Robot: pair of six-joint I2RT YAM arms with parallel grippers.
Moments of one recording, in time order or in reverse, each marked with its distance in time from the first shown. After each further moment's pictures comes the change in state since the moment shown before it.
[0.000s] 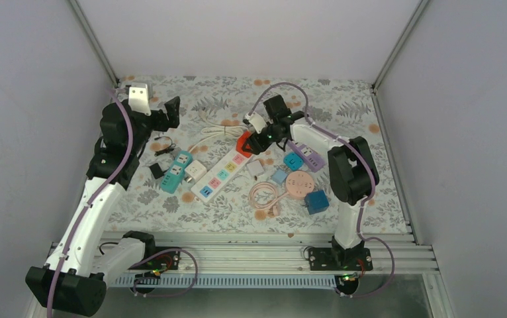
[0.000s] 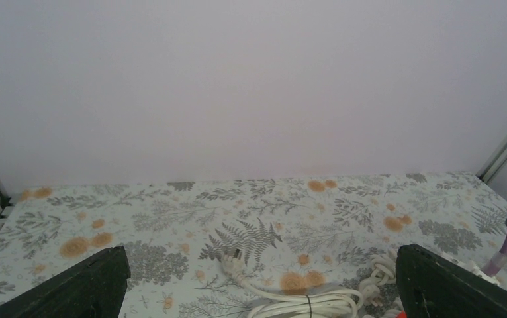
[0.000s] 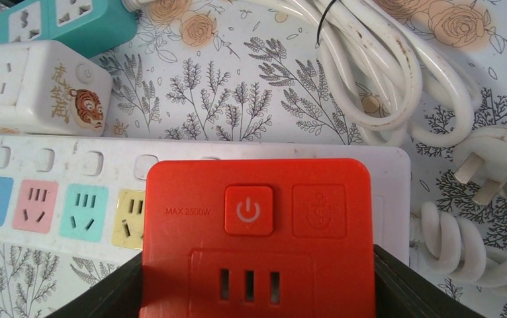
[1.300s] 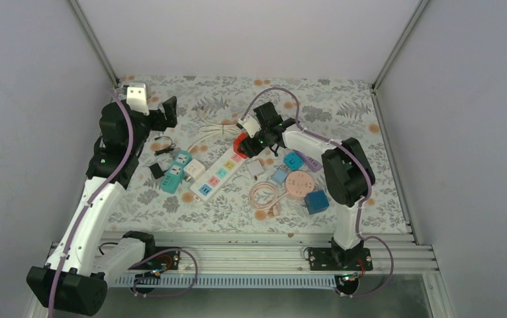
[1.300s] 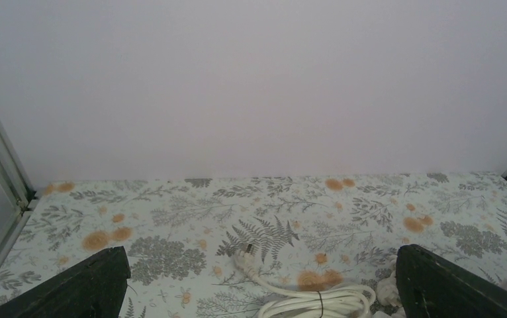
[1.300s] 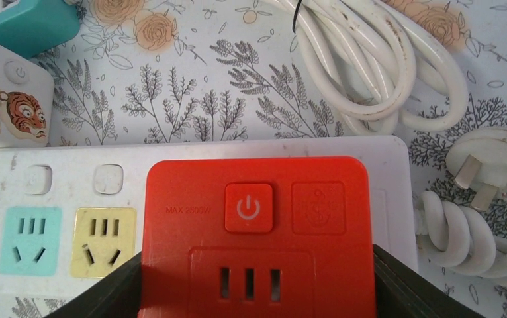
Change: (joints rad) left arm 0.016 0.004 0.000 -0.010 -0.038 0.016; right arm 0.077 0.011 -0.063 0.114 0.204 0.085
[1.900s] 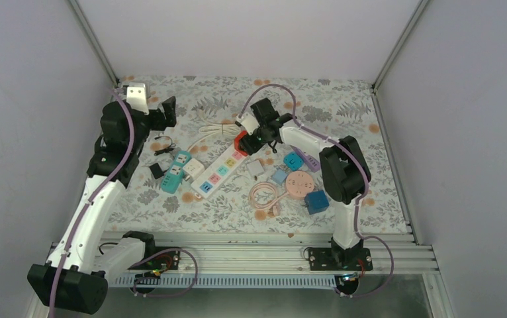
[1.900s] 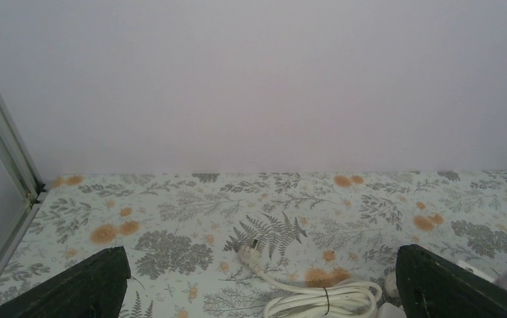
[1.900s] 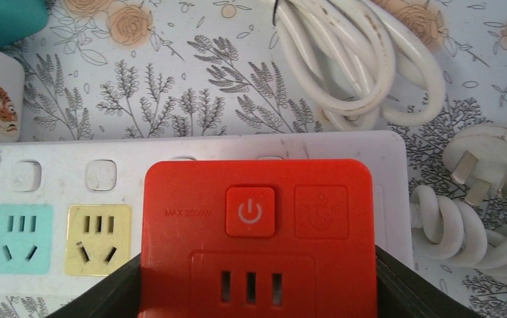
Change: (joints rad) left arm 0.005 0.013 0.000 -0.005 -0.014 0.000; right arm 0.007 0.028 0.095 -0.082 0.059 -0.013
